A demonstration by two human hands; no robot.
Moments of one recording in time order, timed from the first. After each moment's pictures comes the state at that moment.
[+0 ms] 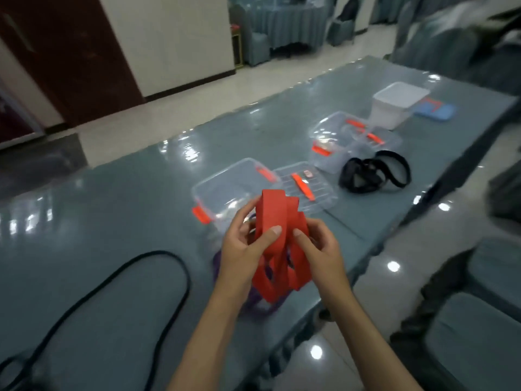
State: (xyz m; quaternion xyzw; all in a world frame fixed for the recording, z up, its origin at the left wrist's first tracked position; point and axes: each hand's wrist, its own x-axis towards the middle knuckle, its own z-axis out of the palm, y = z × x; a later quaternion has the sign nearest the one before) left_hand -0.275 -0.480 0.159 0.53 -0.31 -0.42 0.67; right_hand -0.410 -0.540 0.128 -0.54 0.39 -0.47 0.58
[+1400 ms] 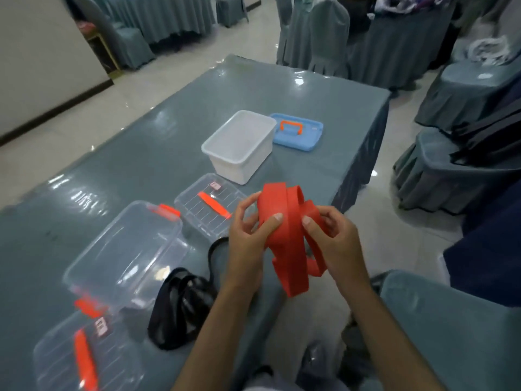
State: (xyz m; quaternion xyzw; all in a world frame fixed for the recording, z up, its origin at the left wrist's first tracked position) left_hand -0.697 -1.199 0.133 0.47 -0.31 -0.56 0.61; right_hand -0.854 -1.208 0.118 -0.51 0.51 -0.53 0.45
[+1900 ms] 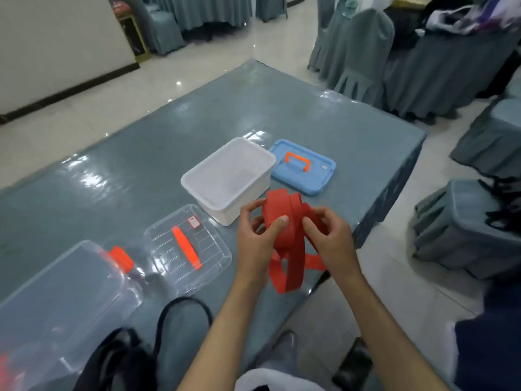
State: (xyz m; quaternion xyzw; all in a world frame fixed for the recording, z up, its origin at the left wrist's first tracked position) left_hand -0.766 -1.439 0.090 0.53 -0.25 -0.48 0.65; right_hand -0.911 -1.484 0.076 -0.59 0.51 -0.44 0.44
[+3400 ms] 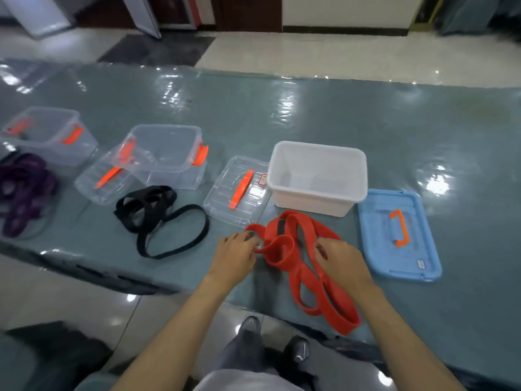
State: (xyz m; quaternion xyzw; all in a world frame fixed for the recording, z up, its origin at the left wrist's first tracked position) left_hand -0.829 -1.455 -0.010 0.96 -0.26 -0.06 0.08; right_hand -0.915 -1.711 0.013 -0.97 0.10 0.04 0.20
